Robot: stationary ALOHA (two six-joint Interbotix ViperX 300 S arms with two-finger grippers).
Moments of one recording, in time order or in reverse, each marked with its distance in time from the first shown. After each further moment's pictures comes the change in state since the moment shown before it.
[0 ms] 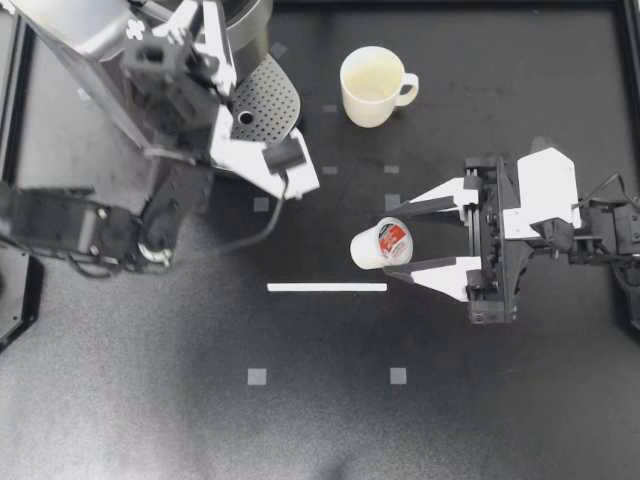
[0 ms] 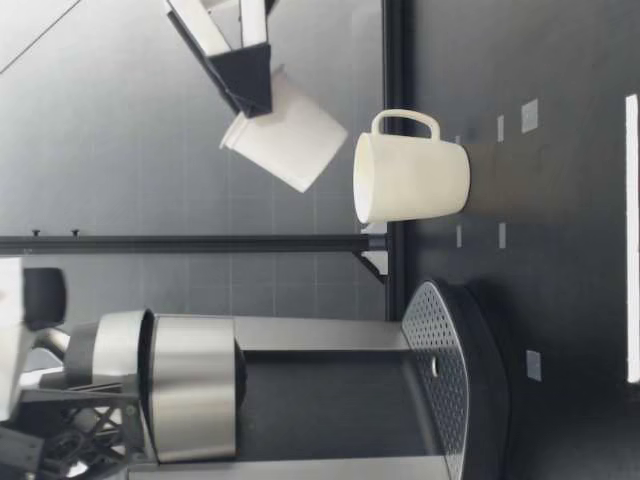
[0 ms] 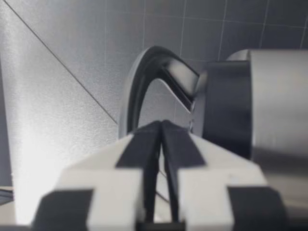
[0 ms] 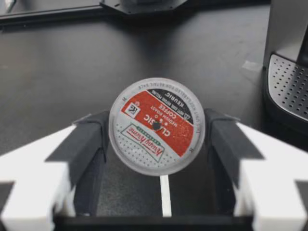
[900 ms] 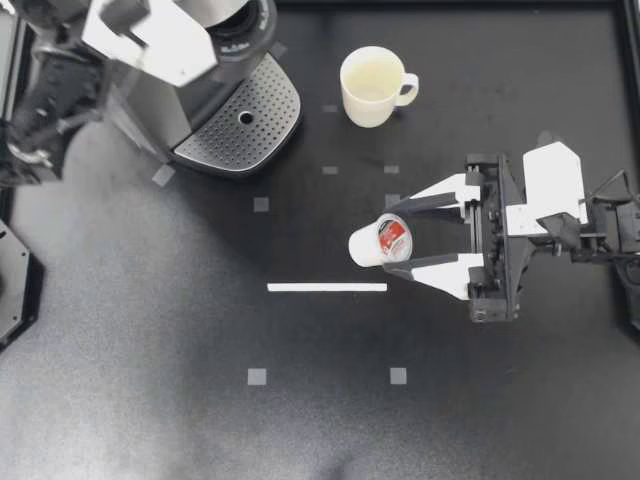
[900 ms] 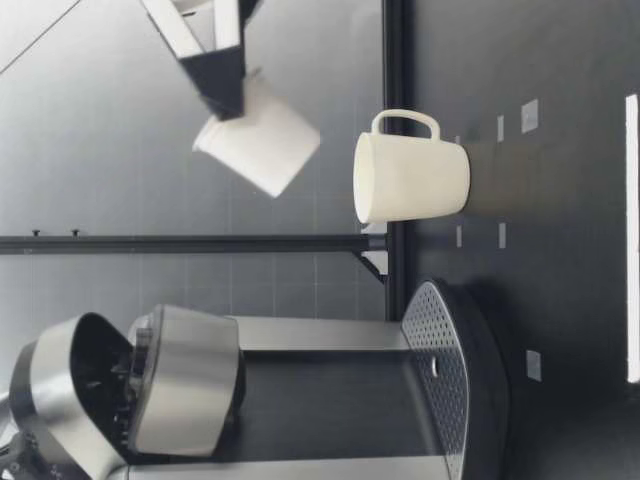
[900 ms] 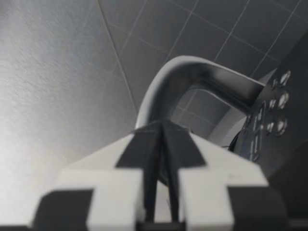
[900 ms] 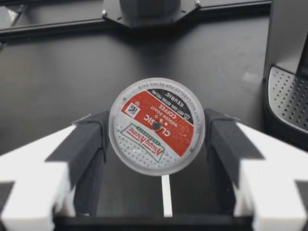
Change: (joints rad) left arm 0.166 -0.288 0.067 -0.037 -0.193 -0.222; right arm 0.000 -0.017 -0.020 0.000 -0.002 0.002
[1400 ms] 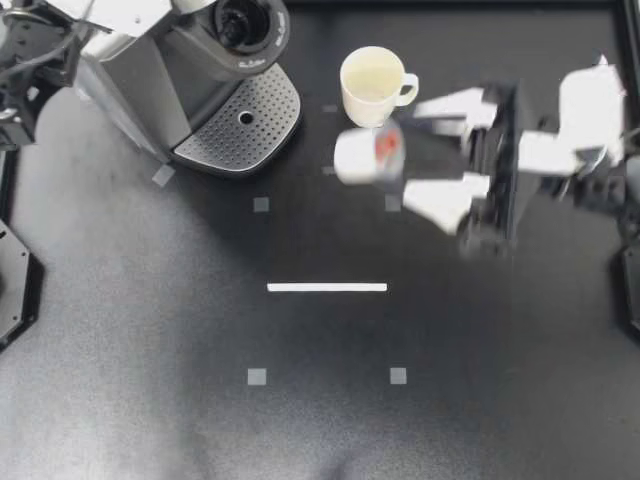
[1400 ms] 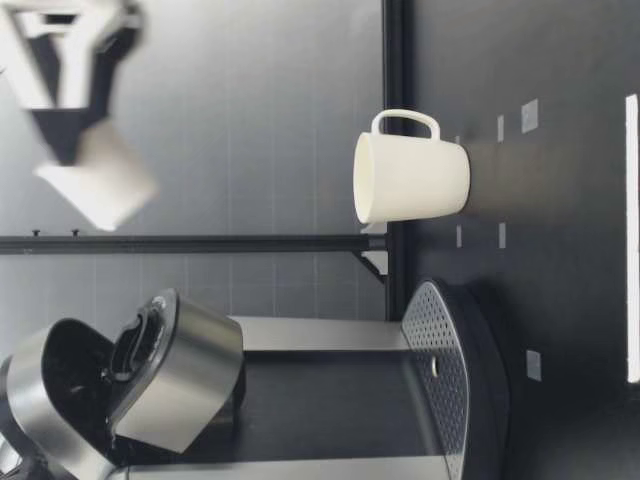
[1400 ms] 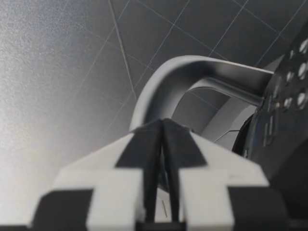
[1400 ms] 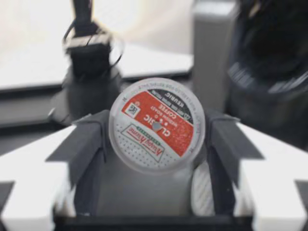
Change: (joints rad) left arm 0.101 -0.061 0.052 -0.012 -0.080 -0.081; right arm -0.152 -0.089 -0.103 0.000 -0.043 -0.075
